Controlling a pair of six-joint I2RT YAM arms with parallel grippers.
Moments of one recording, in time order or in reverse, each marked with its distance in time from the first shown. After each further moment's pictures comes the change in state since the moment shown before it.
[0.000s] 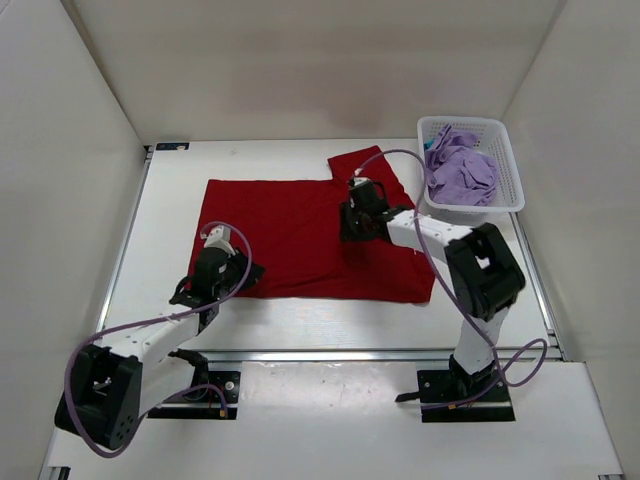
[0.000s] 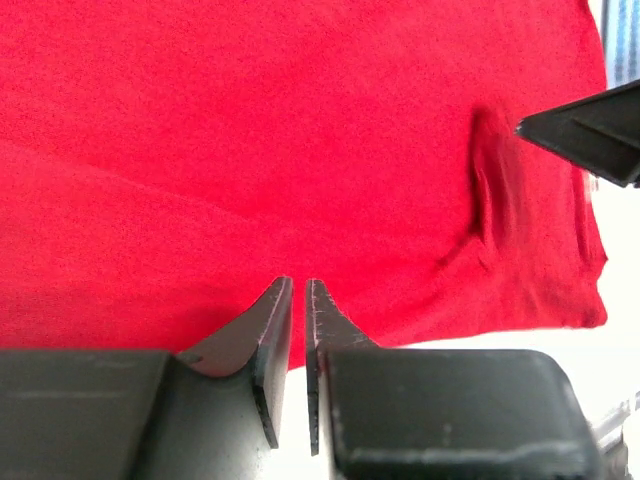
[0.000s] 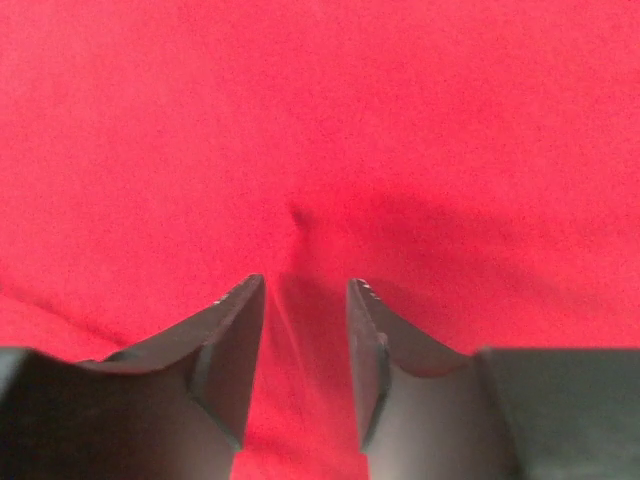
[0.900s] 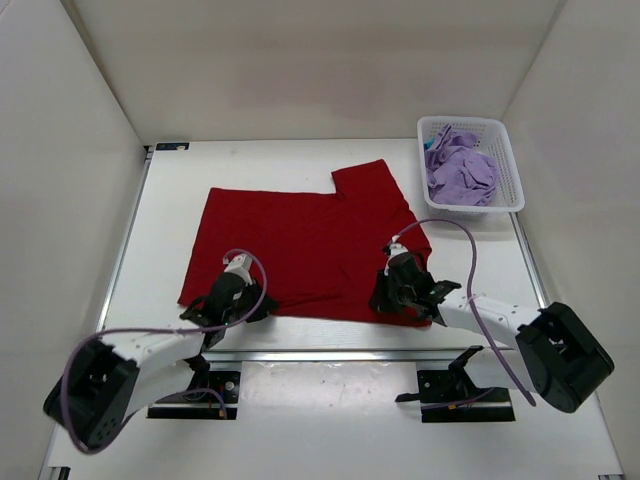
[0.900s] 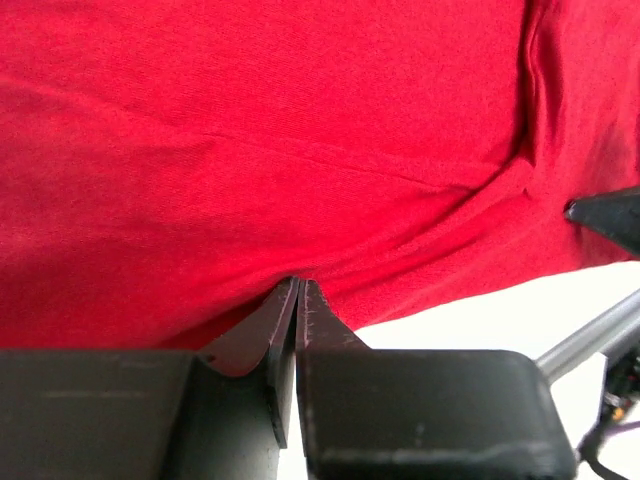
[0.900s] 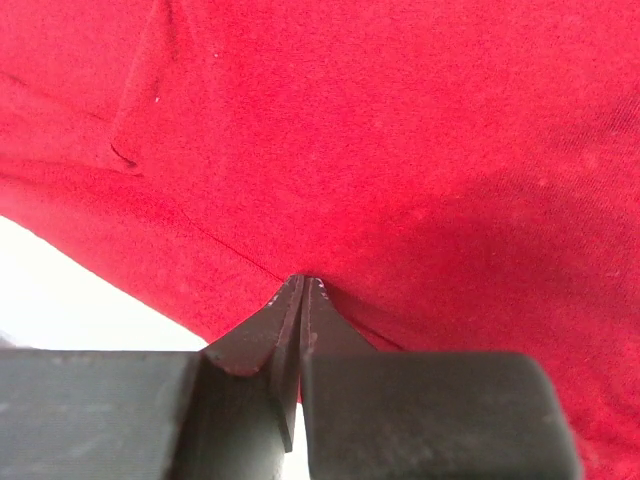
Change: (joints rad) left arm -0.228 0.041 -0.123 0.020 -0.005 -0.041; right arm 0.085 -0.615 -0.792 0.179 -0.079 0.137
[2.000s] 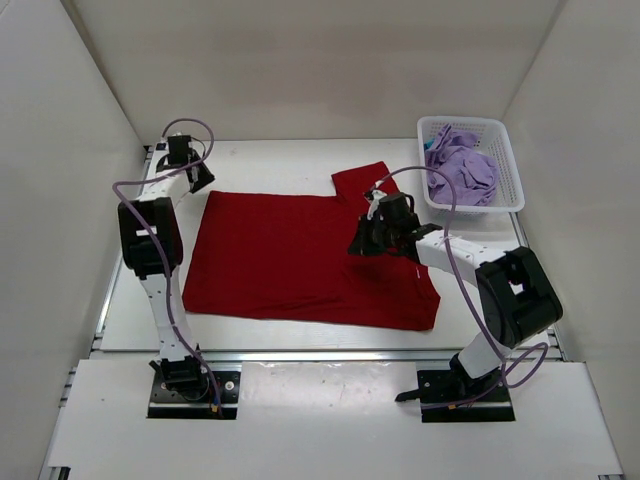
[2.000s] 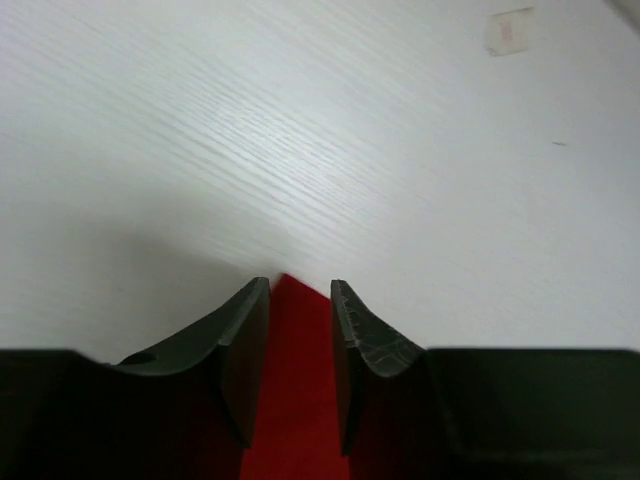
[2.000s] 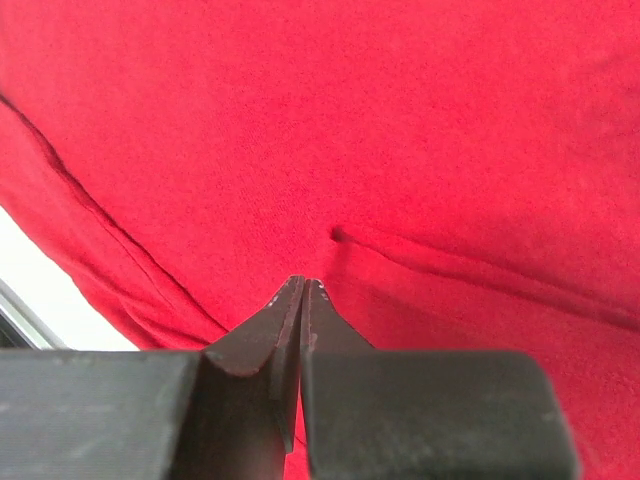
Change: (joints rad) left arm 0.632 1.113 1.498 -0.462 -0.133 0.260; right arm -0.169 0.361 0.486 -0.013 -0.273 -0.111
